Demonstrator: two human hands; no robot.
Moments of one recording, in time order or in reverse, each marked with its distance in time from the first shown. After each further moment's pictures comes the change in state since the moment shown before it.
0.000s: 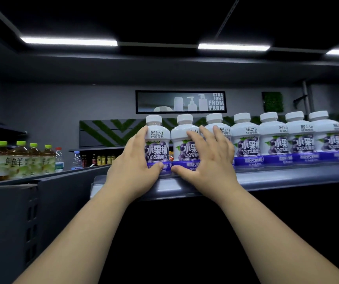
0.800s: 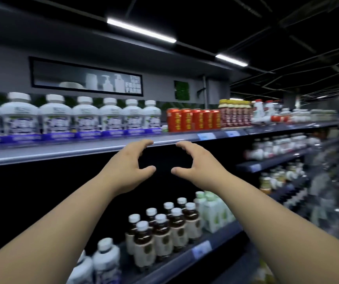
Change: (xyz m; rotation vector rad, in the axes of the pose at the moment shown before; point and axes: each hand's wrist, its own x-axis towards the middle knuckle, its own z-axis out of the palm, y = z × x) left_hand -0.111 0.332 0.096 -0.397 -0.422 0.344; right_hand -0.169 0.209 -0.328 0.014 -0.374 0.370
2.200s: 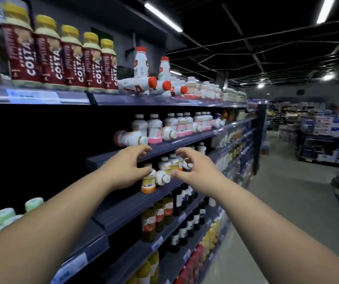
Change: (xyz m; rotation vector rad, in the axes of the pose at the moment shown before) left_hand 0.389 0.283 0.570 -0.301 -0.278 0.125; right_hand 0.008 0.639 -0.258 -0.152 -0.019 0.378
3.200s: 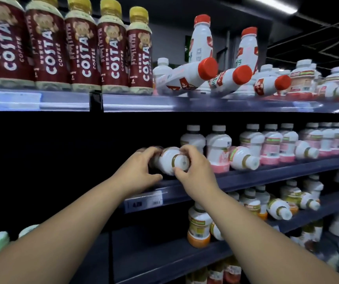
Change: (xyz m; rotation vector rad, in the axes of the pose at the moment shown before) left_hand 0.151 -0.144 0.031 0.236 0.283 -0.319; right_hand 0.293 0.065 0.160 0.401 0.078 -0.405
